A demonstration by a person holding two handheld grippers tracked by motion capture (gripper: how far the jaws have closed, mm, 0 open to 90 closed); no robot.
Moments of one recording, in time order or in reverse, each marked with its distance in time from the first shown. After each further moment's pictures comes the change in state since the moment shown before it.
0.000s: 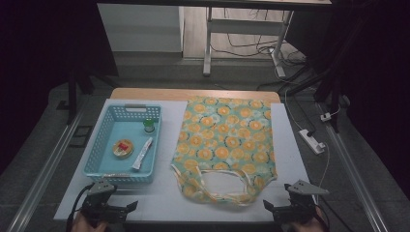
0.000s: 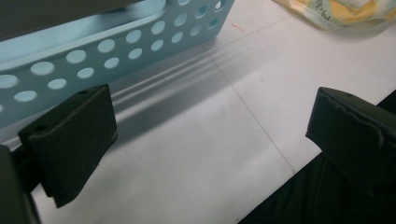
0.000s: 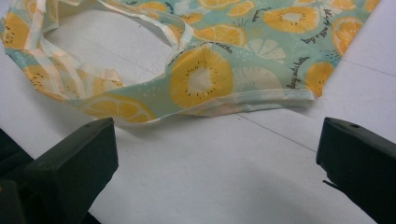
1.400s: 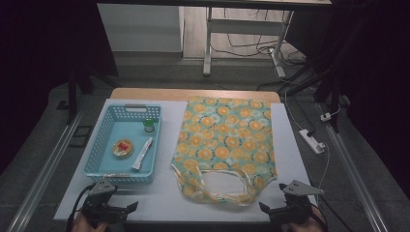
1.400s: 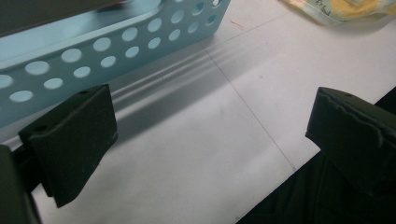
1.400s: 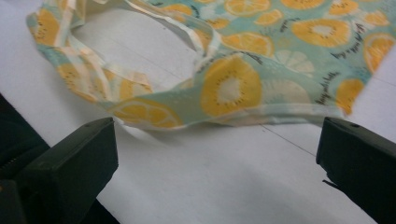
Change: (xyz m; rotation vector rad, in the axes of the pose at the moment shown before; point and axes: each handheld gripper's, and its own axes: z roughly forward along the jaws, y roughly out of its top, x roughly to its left) left arm -0.001 0.000 0.001 0.013 0.002 0.014; right arm 0.011 0.006 0.003 -0.005 0.053 -0.066
